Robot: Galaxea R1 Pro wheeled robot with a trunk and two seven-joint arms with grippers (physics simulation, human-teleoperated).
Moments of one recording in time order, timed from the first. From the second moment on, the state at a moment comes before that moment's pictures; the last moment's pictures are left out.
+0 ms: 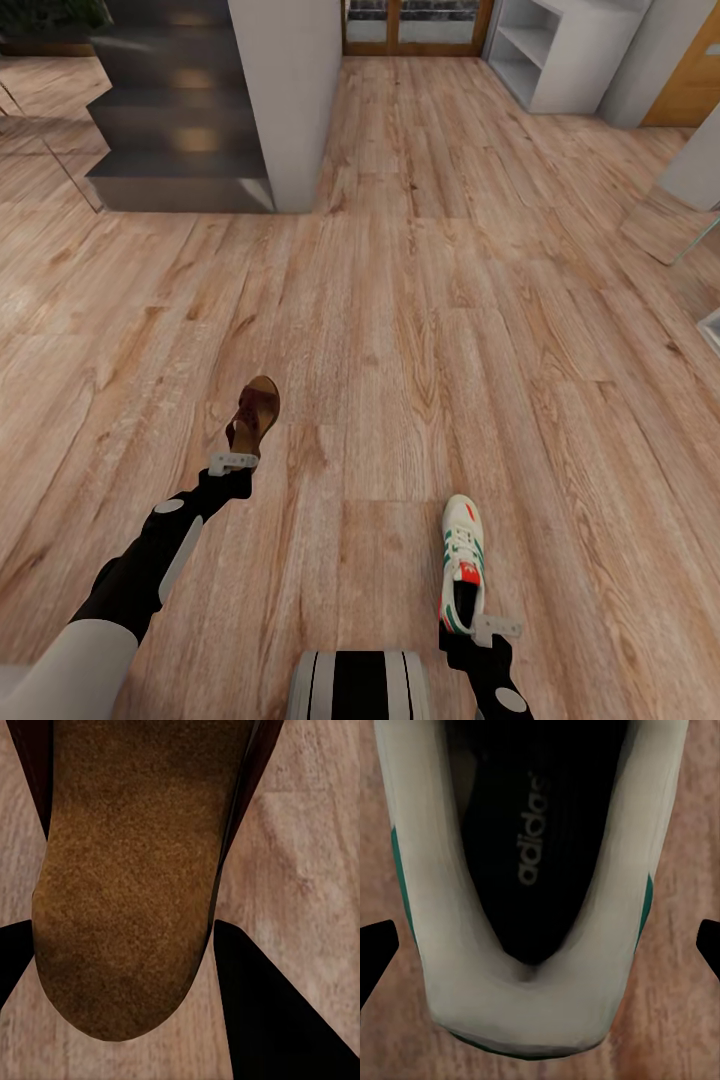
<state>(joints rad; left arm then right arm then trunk) -0.62 0.12 -0.05 -0.98 0.10 0.29 -0.17 -0.31 0.11 -0.07 -0.58 0.00 -0.13 -0.12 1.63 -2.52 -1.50</state>
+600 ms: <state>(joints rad) -0.62 0.12 -0.05 -0.98 0.10 0.29 -0.17 -0.31 0.10 -0.06 -0.58 0.00 -0.13 -0.12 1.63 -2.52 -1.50</state>
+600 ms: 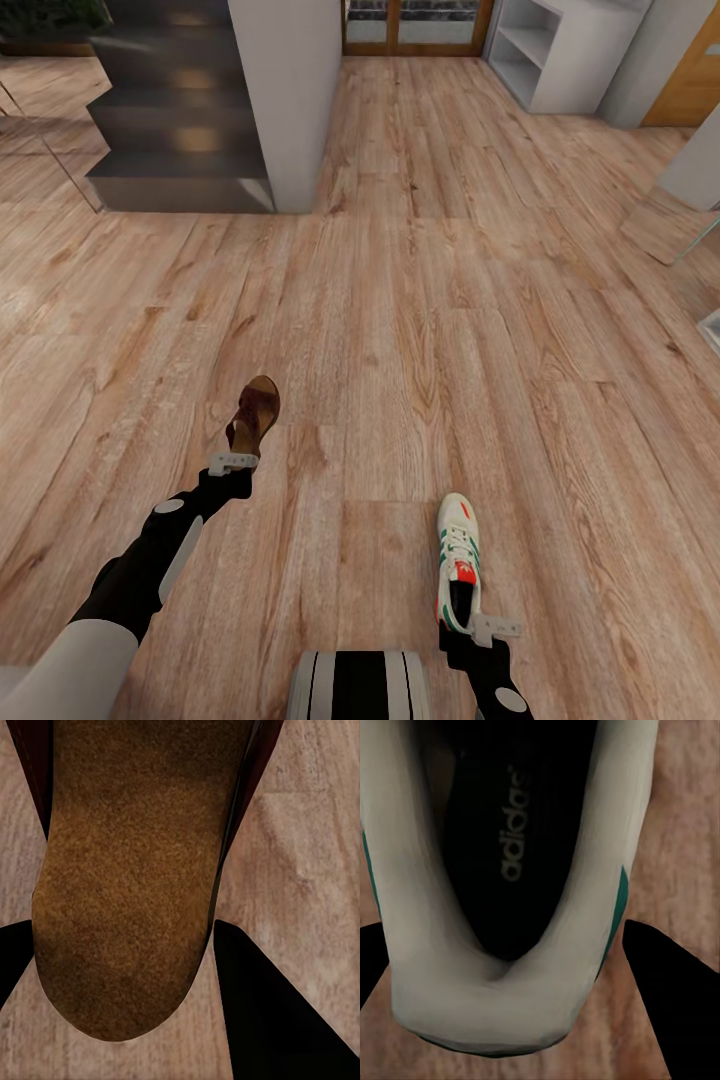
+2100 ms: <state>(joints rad) -0.62 0.13 -0.04 -0.98 0.10 0.28 -0.17 -0.31 0.10 -0.06 -0.58 0.00 -0.13 -0.12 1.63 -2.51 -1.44</state>
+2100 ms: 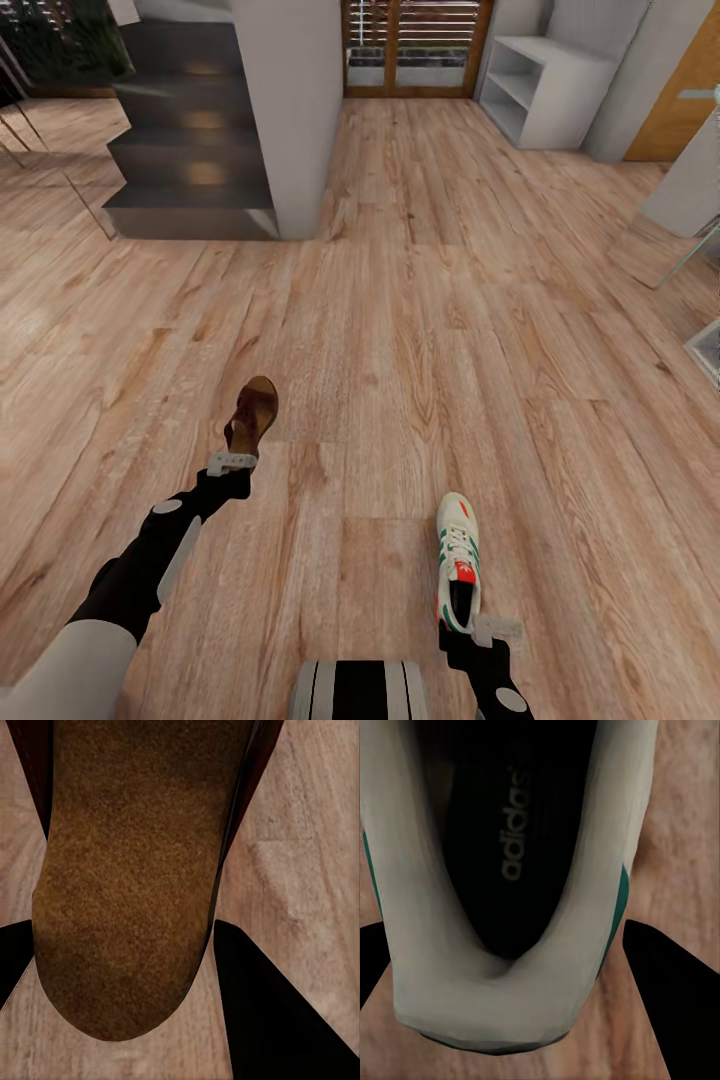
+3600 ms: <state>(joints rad) -0.45 0.13 0.04 -0.61 0.10 -0.09 -0.14 -0.31 -0.02 -0.07 -0.59 0.00 -0.18 -0.12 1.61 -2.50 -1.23</state>
